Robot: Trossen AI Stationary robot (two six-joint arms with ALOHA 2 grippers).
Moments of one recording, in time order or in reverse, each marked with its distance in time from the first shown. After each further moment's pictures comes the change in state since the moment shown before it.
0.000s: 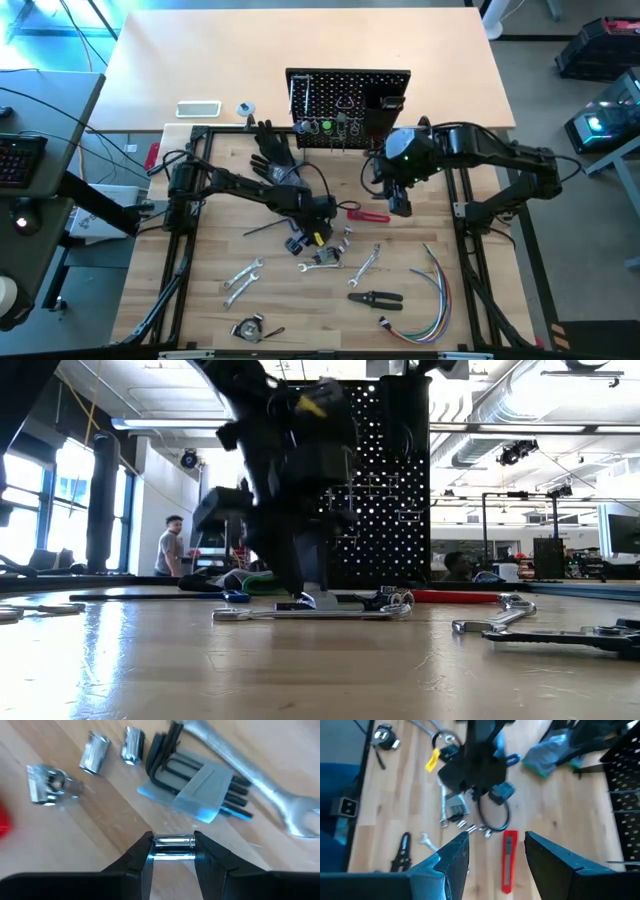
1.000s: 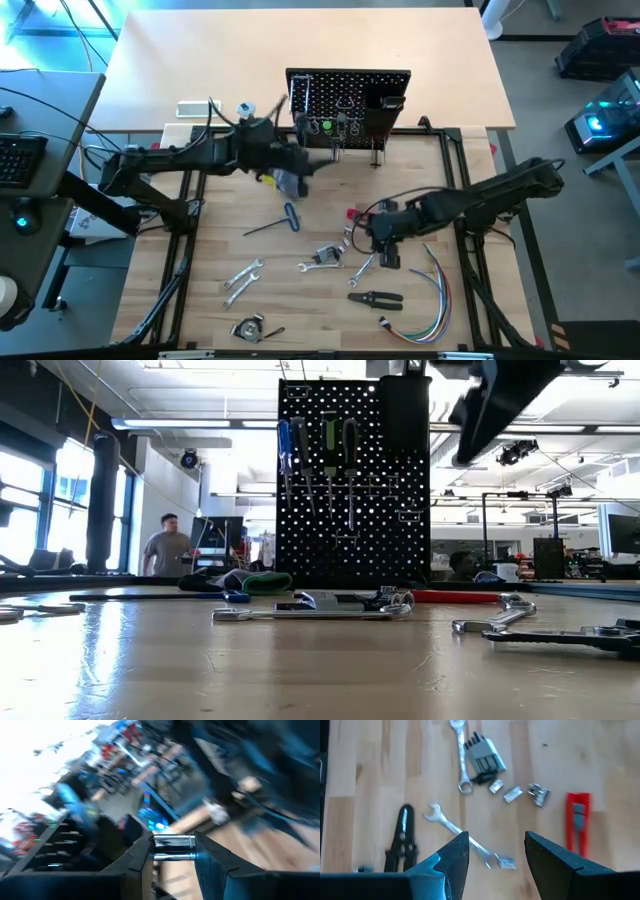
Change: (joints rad) left arm 0.118 -0.546 0.101 0.423 -0.293 -0.019; right arm 0.326 -0.002 -0.577 0.451 0.169 0.320
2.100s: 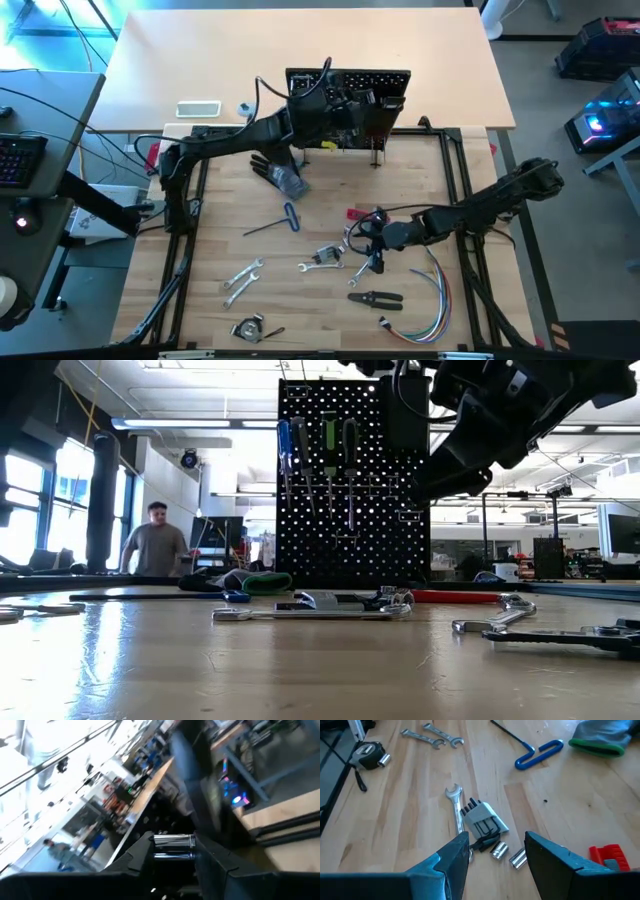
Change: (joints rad) left arm 0.126 0.459 0.509 0.061 -0.302 0.103; right arm 0.047 0.000 -0.412 0.827 0.197 0.072
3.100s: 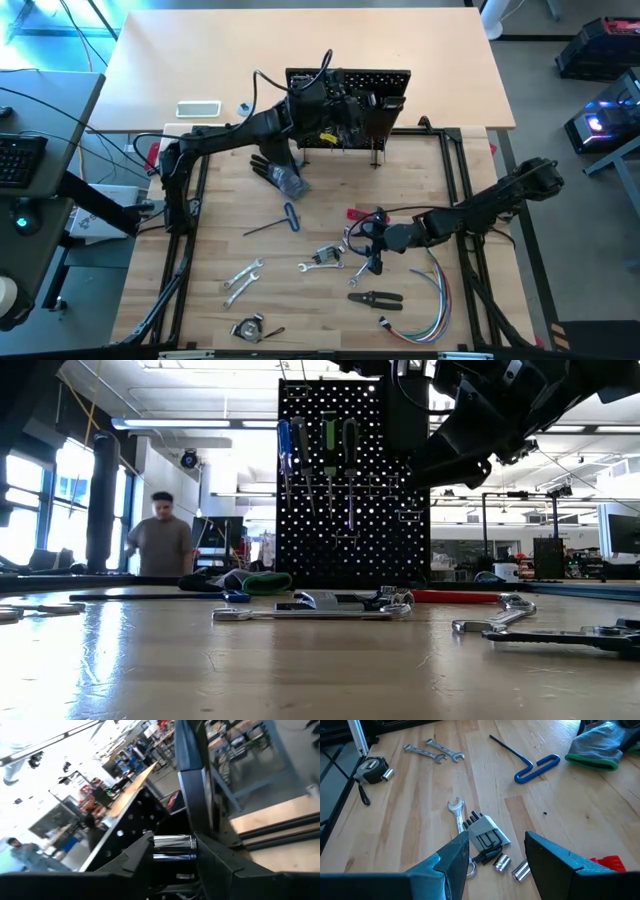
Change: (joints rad) left arm 0.044 0.001 0.014 -0.060 0.162 -0.119; right arm 0.023 0.000 0.000 0.052 0.056 0.003
